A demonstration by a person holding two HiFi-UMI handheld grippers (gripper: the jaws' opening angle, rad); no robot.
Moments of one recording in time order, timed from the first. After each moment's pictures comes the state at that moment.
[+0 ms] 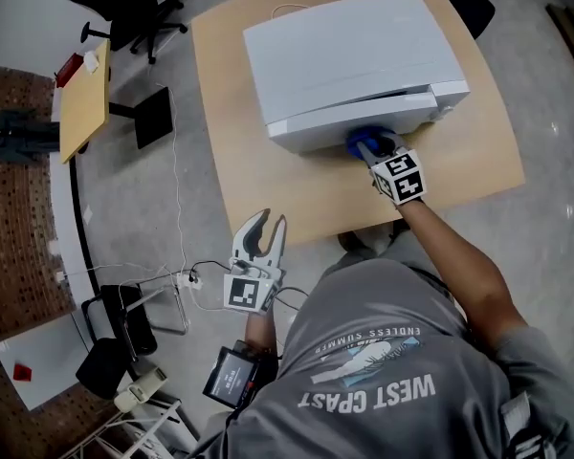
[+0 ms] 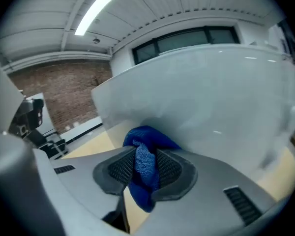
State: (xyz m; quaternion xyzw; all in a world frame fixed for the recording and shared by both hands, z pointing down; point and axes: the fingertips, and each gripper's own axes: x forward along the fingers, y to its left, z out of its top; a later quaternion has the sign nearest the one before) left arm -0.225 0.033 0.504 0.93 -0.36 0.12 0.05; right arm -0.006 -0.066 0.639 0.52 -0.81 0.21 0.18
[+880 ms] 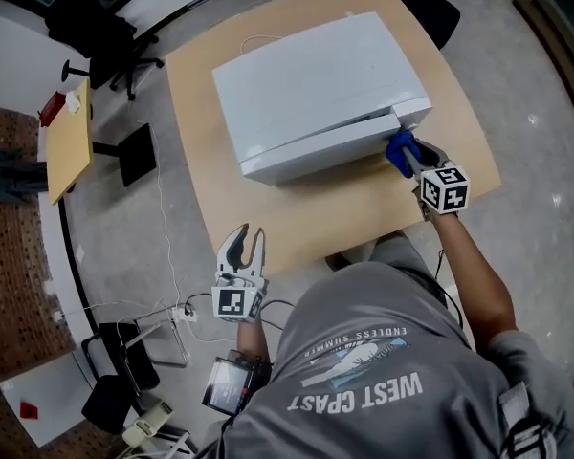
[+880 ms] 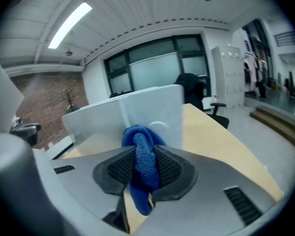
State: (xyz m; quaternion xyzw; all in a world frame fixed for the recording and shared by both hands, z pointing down) left arm -0.216 -0.006 0.517 0.92 -0.36 0.13 0.04; right arm 0.184 -0.022 0.605 0.64 -0.72 0.25 0.11
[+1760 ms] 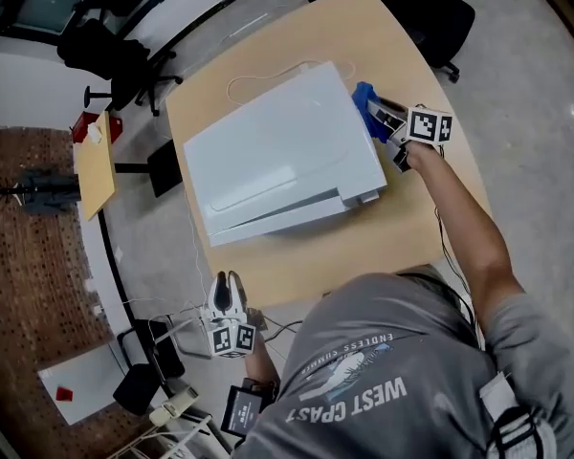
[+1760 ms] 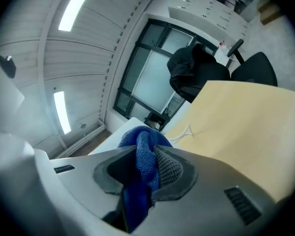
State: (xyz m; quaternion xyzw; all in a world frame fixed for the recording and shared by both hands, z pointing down) left arm -0.140 -0.042 0.488 0.81 -0.56 0.13 0.10; right arm 0.343 -0.255 0.581 0.45 -0.76 0.41 -0.22
